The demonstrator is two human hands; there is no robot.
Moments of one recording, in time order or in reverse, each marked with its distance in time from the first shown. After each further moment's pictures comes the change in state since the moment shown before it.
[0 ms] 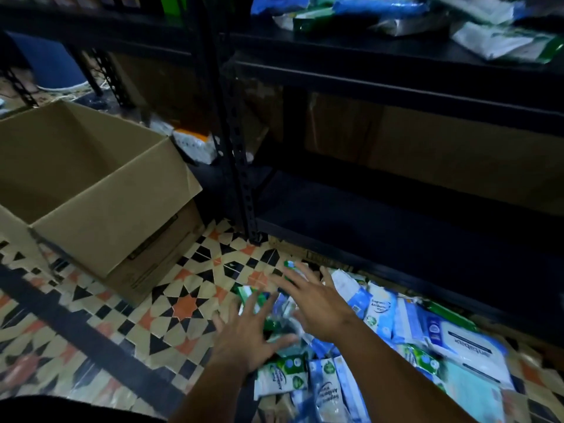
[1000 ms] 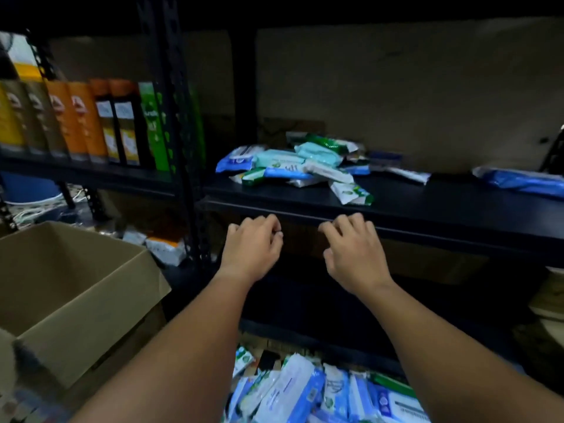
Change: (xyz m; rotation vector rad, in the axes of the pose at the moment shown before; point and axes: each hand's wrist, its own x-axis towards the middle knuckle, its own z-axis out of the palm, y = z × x) left_hand -0.016 0.190 -0.280 0.086 0.851 0.476; right_hand -0.096 0.037 -0.264 -0.565 0.882 0.314
